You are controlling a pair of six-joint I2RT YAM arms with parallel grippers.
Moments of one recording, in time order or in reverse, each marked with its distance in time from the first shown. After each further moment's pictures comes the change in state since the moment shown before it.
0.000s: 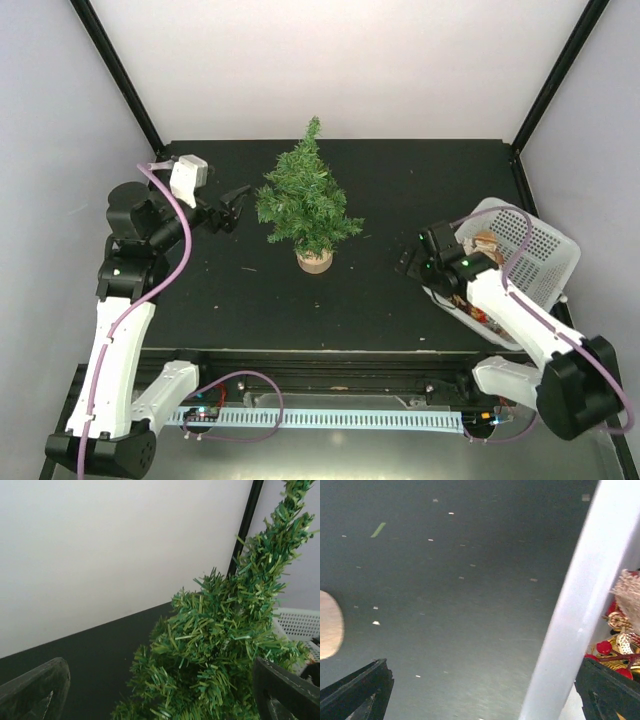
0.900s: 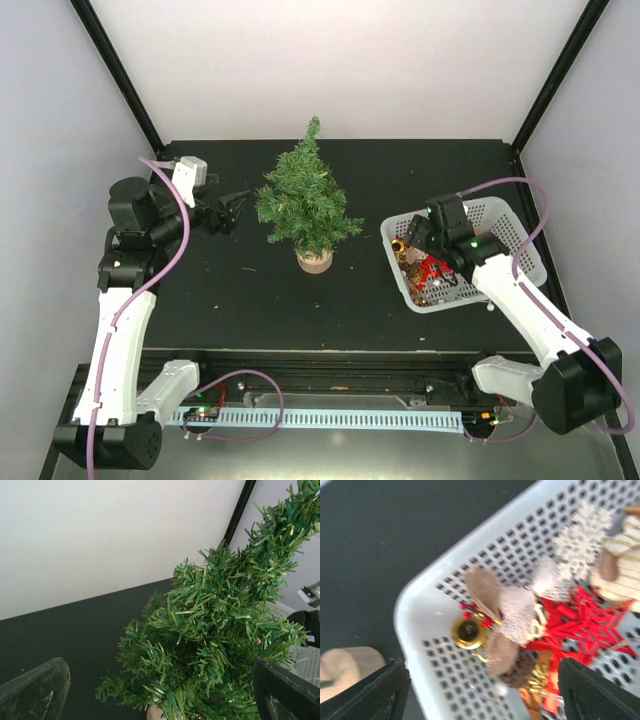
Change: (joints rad) left arm 0.073 0.032 -0.001 -0.080 0.115 -0.028; right arm -0.043 0.102 0.244 0.060 0.076 -0.089
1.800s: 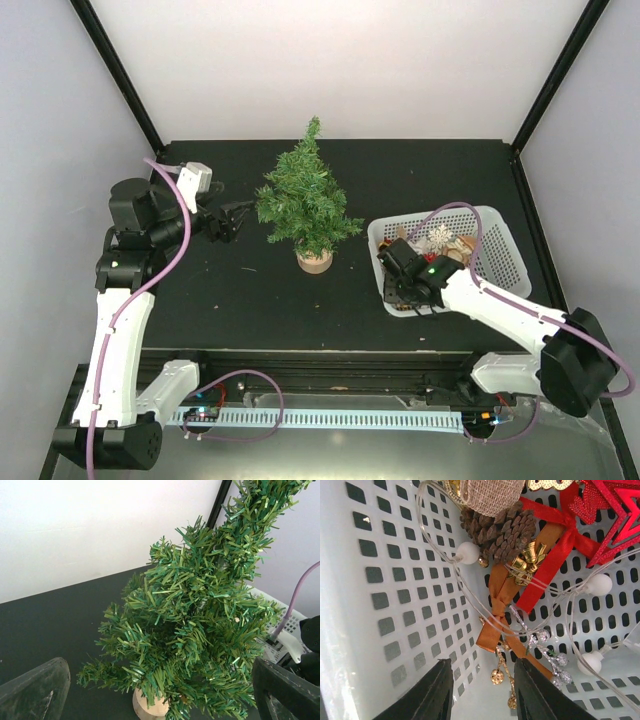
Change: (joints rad) left arm 0.002 0.008 0.022 -0.105 0.082 0.047; right arm 0.354 0.045 -0.168 -0.157 0.013 0.022
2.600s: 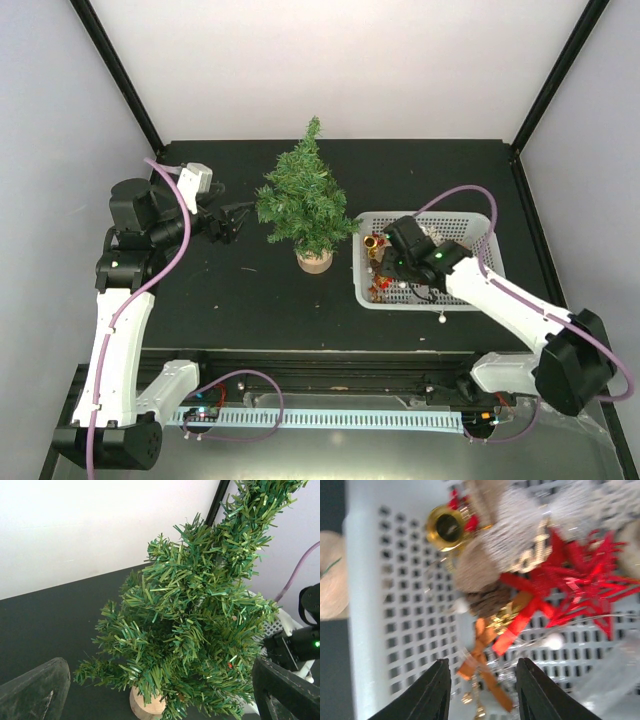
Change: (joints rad) left arm 0.000 0.000 0.000 -0.013 0.006 -0.004; right arm -0.046 0.053 0.132 0.087 -0.020 0.021
